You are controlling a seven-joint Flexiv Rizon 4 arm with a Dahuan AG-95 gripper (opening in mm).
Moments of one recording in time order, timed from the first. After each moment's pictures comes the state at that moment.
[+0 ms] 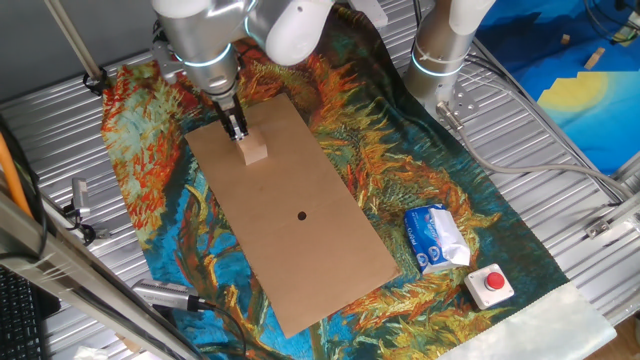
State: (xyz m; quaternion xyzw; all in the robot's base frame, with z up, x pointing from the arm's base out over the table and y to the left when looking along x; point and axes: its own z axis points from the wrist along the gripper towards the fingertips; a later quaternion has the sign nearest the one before) arm 0.504 -0.061 0.081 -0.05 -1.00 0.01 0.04
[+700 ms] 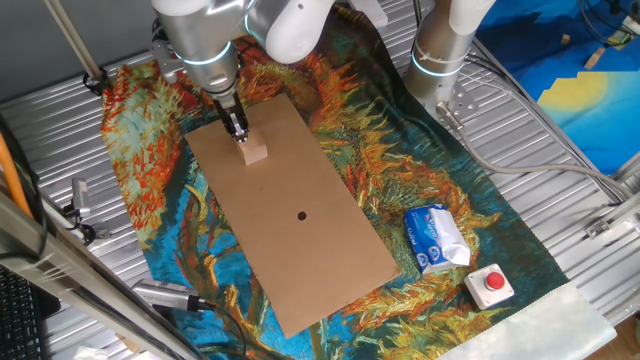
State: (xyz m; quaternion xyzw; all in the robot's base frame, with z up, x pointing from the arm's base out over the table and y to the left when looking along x) arm 0.503 -0.060 0.084 -0.04 -1.00 0.01 0.04
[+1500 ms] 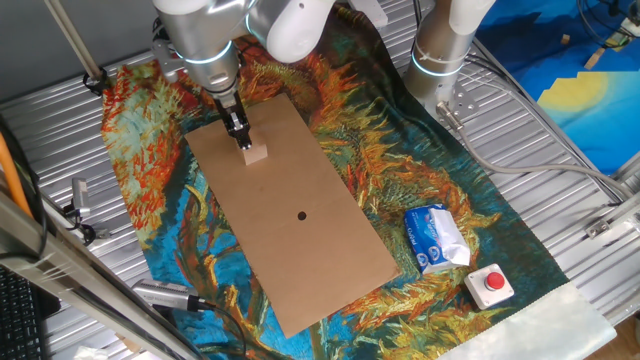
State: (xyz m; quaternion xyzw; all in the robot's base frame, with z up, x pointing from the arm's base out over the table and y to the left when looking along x) arm 0.503 -0.060 0.084 -0.04 -1.00 0.01 0.04
